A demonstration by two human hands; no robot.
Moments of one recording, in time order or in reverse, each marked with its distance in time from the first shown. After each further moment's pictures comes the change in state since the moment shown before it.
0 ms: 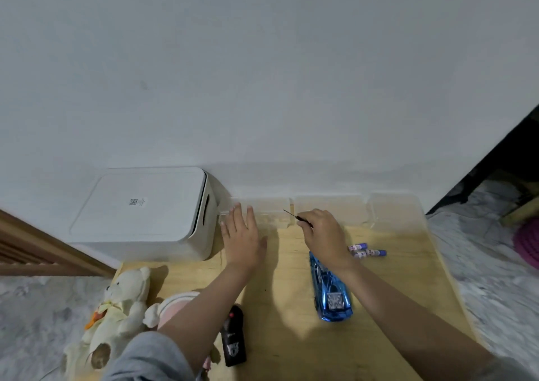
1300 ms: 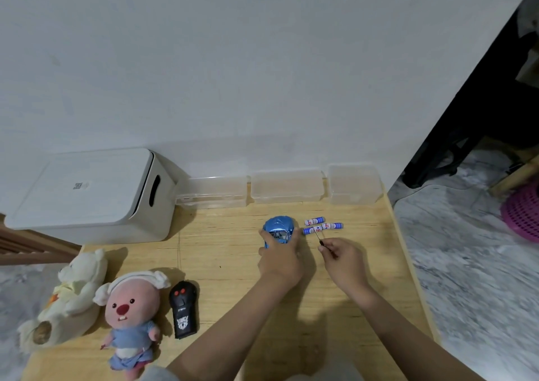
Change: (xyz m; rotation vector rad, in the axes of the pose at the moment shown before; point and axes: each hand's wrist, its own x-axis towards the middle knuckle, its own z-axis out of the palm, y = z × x) left_hand -0.082 0.167 0.032 -0.180 -0.463 -0.040; right_hand -0.121 0.121 -0.042 0.350 0.048 0.517
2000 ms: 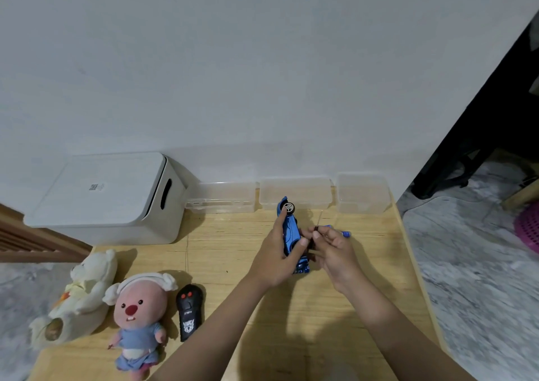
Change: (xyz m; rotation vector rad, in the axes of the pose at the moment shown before) left_hand -0.009 -0.030 -0.033 -0.716 0.098 0.345; right_hand 0.006 -0.061 0.008 0.770 -0.237 0.310
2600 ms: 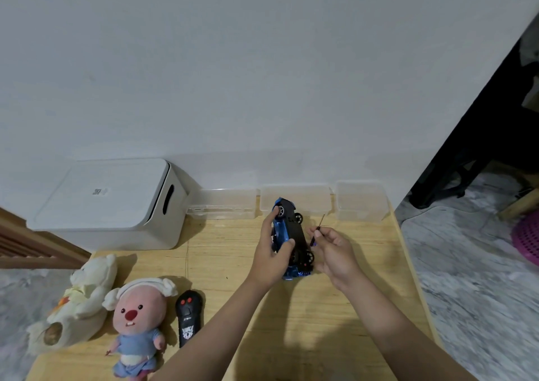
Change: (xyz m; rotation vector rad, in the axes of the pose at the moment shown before) left_hand -0.001 0.010 -0.005 -0.338 0.189 0.051; right_hand 0.001 -0.017 0.007 -0.004 0.036 0.080
